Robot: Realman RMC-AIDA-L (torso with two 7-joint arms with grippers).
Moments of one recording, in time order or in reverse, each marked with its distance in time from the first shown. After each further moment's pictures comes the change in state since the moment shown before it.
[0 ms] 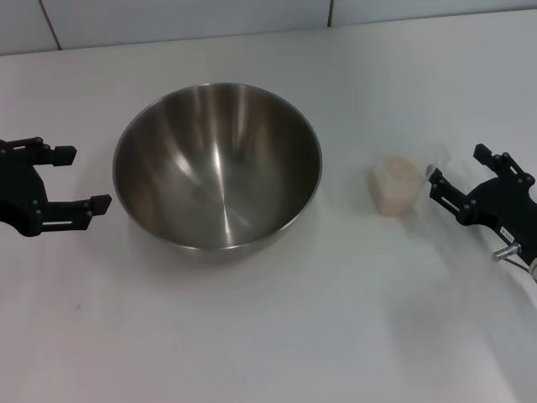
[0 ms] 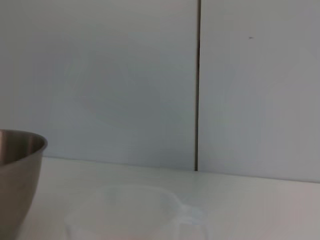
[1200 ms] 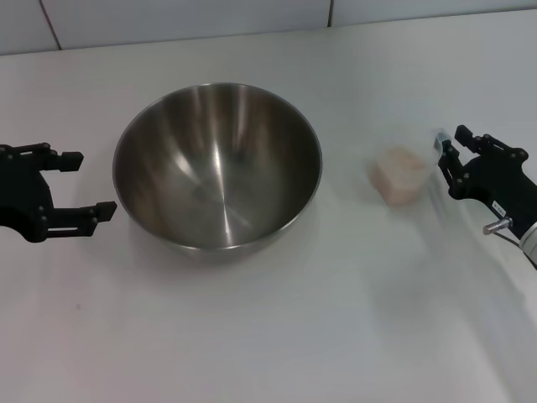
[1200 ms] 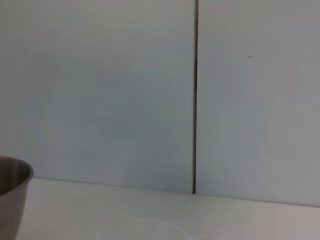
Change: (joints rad) left arm -0.002 -0.001 0.008 -0.014 -0.001 0.007 0.014; right arm 0.056 -0.001 0.043 0.007 0.002 0.019 -0.001
